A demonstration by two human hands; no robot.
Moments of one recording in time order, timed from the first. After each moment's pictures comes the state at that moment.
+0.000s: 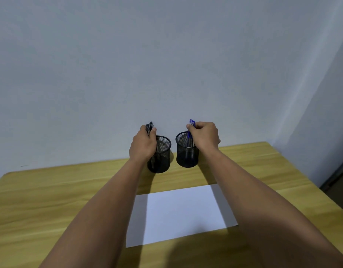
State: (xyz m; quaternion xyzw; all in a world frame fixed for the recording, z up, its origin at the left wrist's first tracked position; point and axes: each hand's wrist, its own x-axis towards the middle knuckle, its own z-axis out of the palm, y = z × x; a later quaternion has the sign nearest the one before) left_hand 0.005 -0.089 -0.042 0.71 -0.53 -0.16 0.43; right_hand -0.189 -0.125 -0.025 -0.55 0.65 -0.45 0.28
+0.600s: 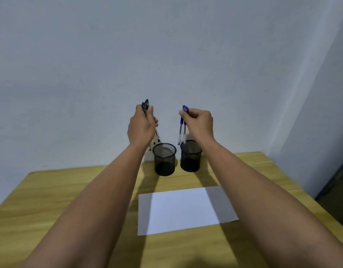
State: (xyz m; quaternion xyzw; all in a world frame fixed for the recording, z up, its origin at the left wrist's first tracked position) left_hand 0.012 -0.049 0.059 0.65 -0.52 -0.07 0.55; right_hand -0.158 -0.078 0.060 -0.60 0.52 -0.55 0.27
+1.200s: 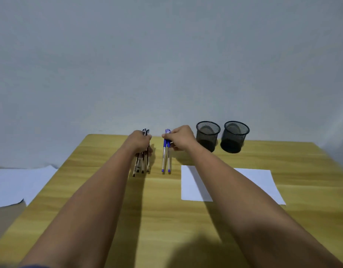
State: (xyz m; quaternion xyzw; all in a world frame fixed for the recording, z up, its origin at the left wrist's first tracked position) left_hand 0.163 0.058 -0.026 0.79 -0.44 -0.30 0.32; right_hand 0.003 -0.019 -0.035 -0.65 0.51 -0.28 0.49
